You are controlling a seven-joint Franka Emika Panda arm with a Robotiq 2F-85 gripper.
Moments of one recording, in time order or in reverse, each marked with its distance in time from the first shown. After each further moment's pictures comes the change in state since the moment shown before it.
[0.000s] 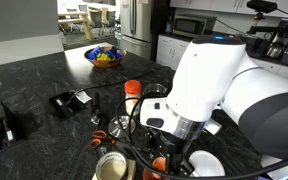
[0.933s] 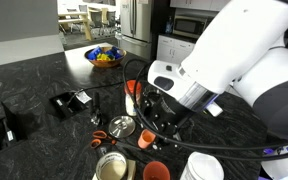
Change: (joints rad) arm 0.002 -0.109 -0.044 -0.030 -0.188 0.161 0.172
